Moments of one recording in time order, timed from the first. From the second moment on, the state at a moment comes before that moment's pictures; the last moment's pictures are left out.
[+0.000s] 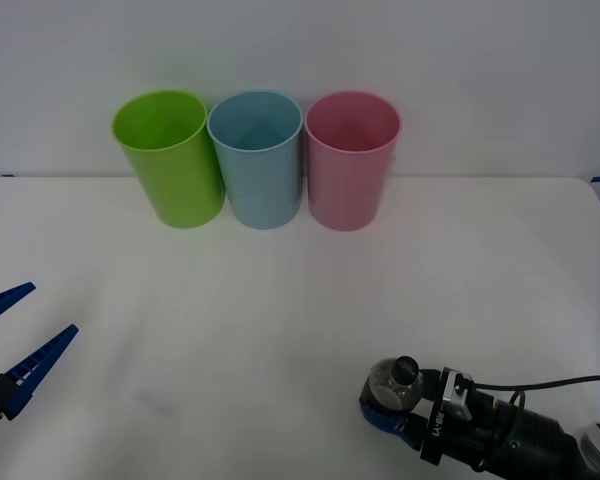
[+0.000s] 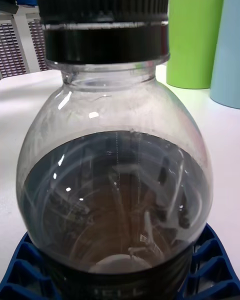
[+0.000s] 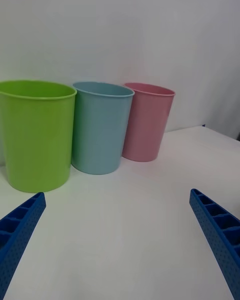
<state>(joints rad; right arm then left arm) 0.13 -0.42 0.17 -1.36 1.06 -1.07 0.50 0.35 0.40 0.52 -1.66 -0.96 -1.22 0.00</state>
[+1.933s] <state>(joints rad) 0.09 -0.59 0.07 -2.01 1.03 -0.73 -0.23 0.35 0.40 0.52 -1.66 -0.96 -1.22 0.00</state>
